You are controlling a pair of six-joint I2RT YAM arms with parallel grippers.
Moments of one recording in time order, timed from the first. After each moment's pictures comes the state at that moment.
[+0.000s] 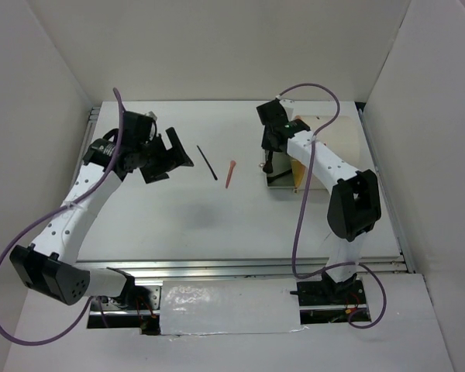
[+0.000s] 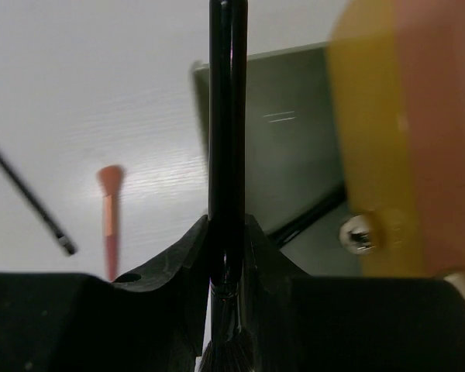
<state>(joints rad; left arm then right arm) -0.32 1.34 1.47 -0.97 0.13 -0.75 0.46 1.83 1.61 -0.63 0.40 0.53</state>
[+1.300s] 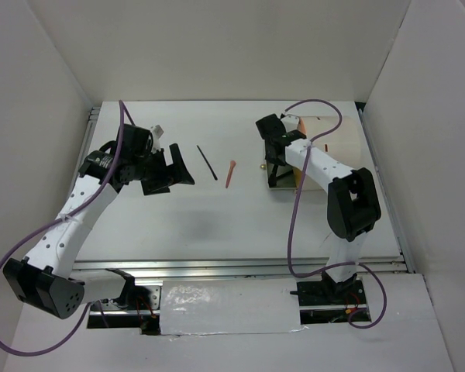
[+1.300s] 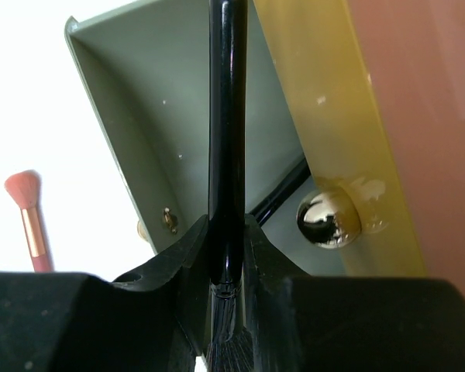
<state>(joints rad) -0.32 1.24 1.34 -0.99 0.27 -0.61 0.44 1.84 1.47 -0.62 0.52 0.64</state>
